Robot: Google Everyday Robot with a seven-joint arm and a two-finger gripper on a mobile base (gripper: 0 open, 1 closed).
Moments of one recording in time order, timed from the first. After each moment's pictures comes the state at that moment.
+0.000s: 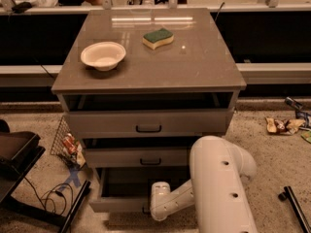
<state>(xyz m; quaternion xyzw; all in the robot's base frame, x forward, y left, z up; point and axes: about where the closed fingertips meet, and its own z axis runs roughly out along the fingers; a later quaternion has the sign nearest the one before) 0.474 -0.018 0.134 -0.72 0.69 -0.02 0.05</state>
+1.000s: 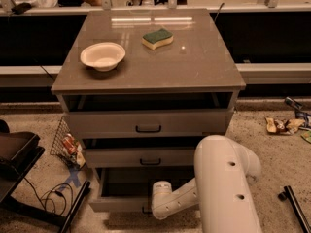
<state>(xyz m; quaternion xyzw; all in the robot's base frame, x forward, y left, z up) 0.473 -0.023 0.145 -0.72 0.69 -0.02 0.06</state>
